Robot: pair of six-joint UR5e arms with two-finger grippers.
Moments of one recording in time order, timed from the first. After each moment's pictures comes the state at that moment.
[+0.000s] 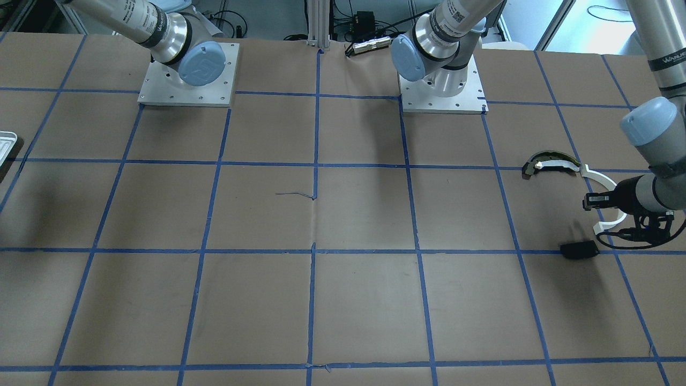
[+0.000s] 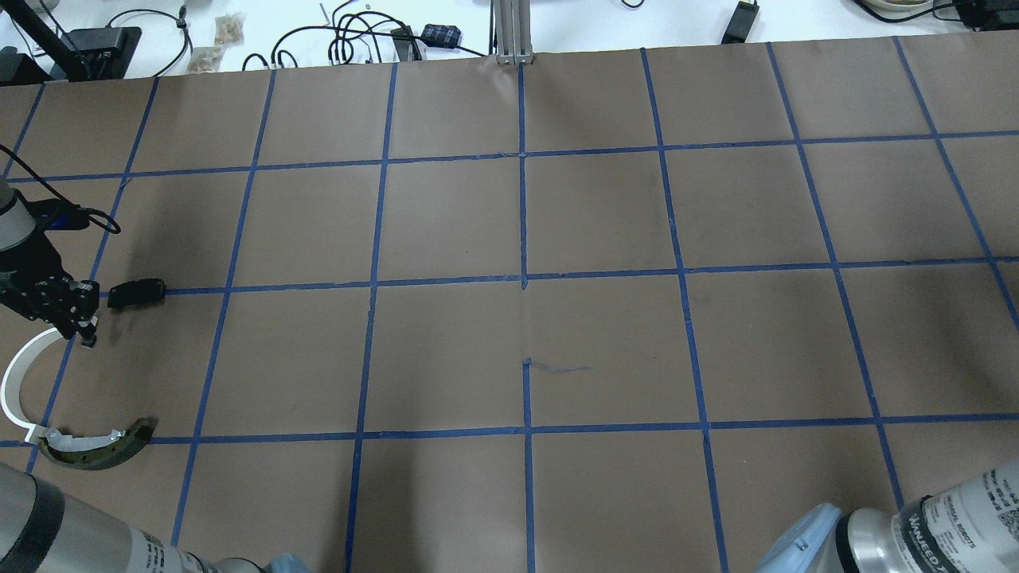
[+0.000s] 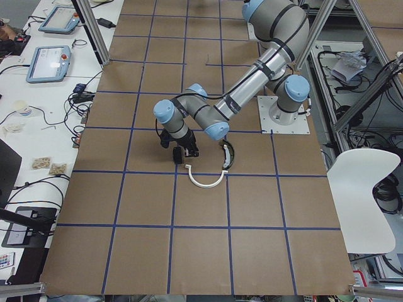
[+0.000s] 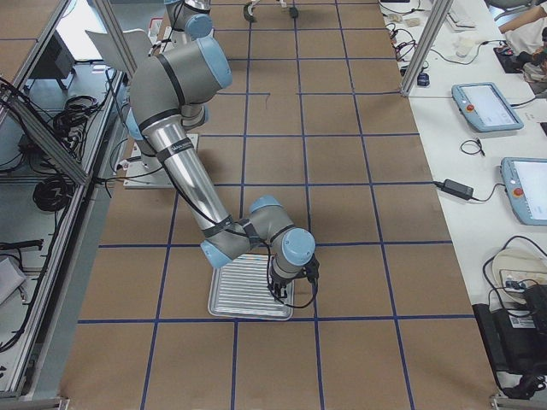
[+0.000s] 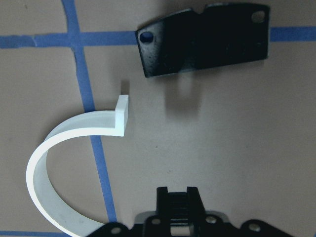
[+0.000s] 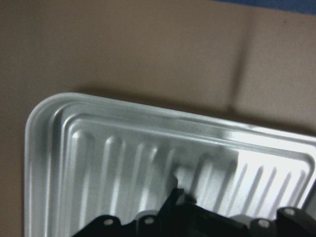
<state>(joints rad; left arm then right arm) -0.92 -2.00 -1.70 -1.28 1.84 0.62 0.59 -0.95 1.57 -2.13 -1.74 -1.11</state>
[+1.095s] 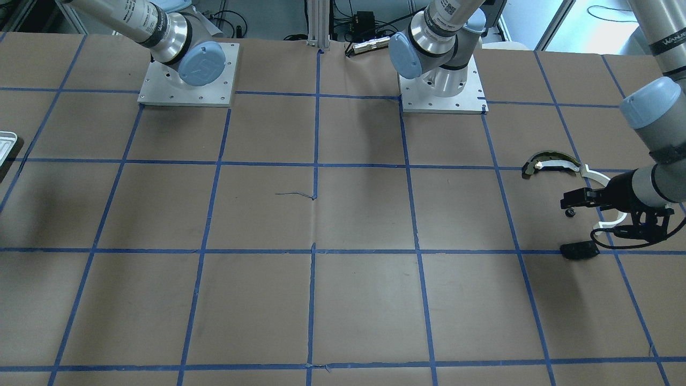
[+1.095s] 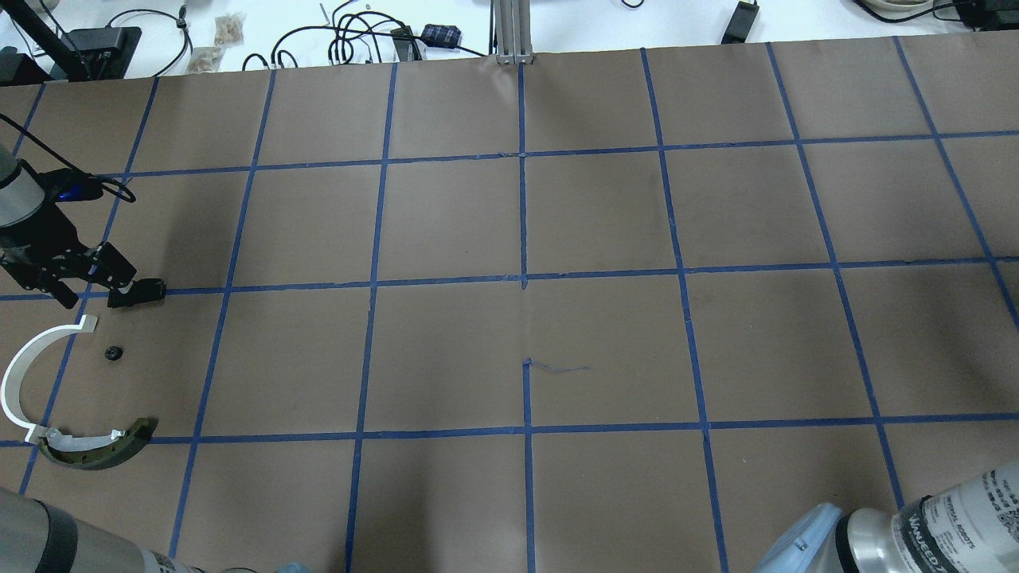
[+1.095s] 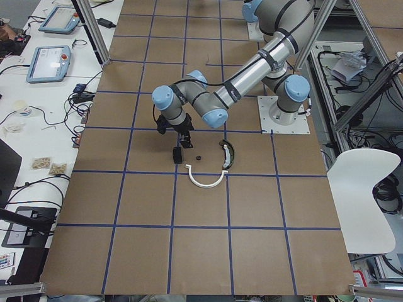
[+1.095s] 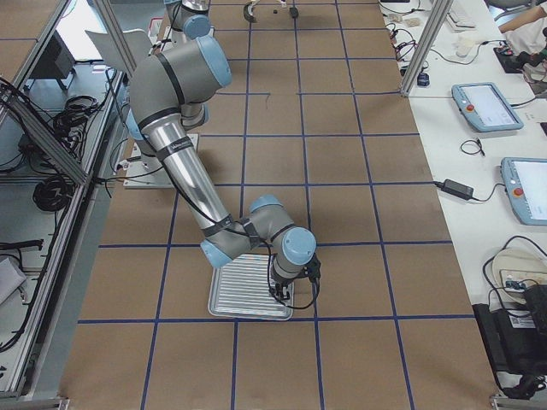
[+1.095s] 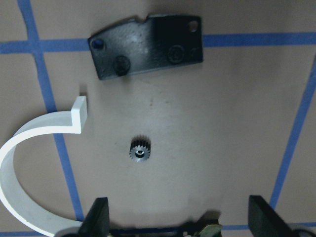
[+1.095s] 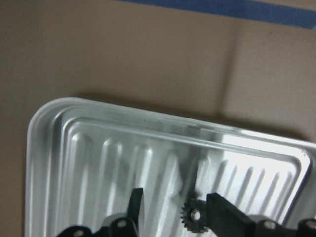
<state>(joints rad) -1.00 -1.91 -1.68 -1.37 1.70 0.59 0.59 -0.96 1.56 -2.12 -1.72 -1.12</state>
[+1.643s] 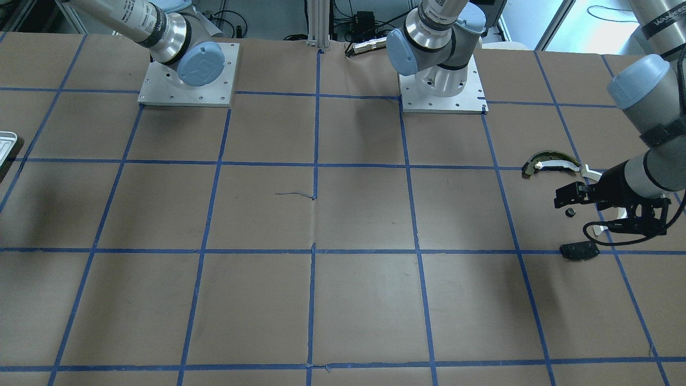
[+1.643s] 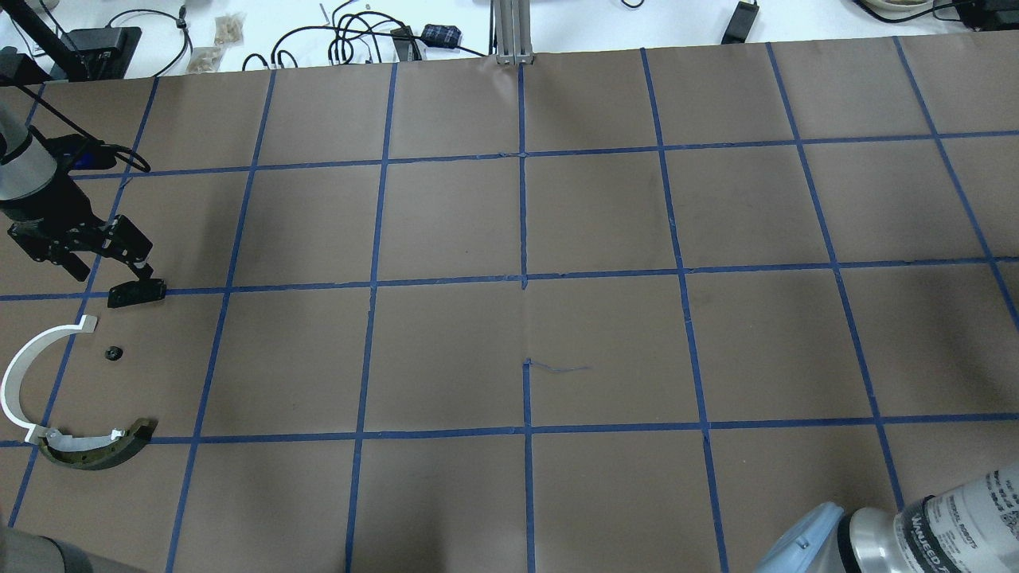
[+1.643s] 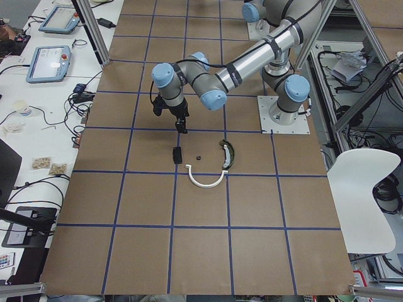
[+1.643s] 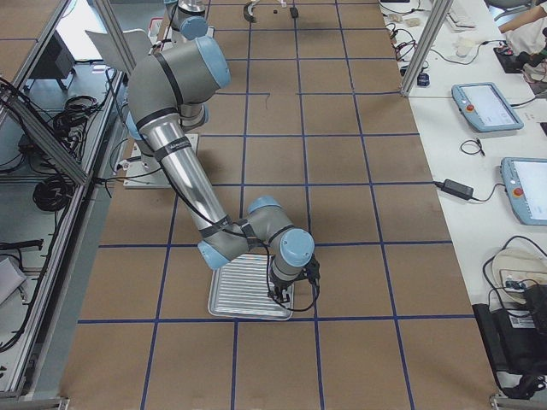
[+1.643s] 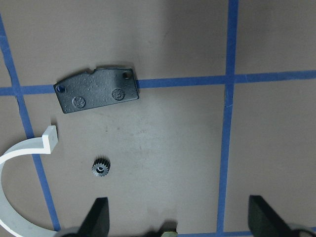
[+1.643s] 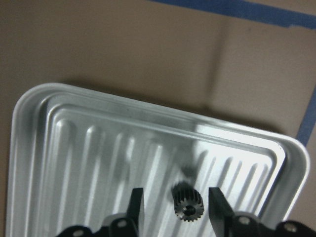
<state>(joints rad) -1.07 -1.85 -1.68 -1.38 1.69 0.55 0.57 -0.96 1.54 -2.13 -1.72 -1.18</state>
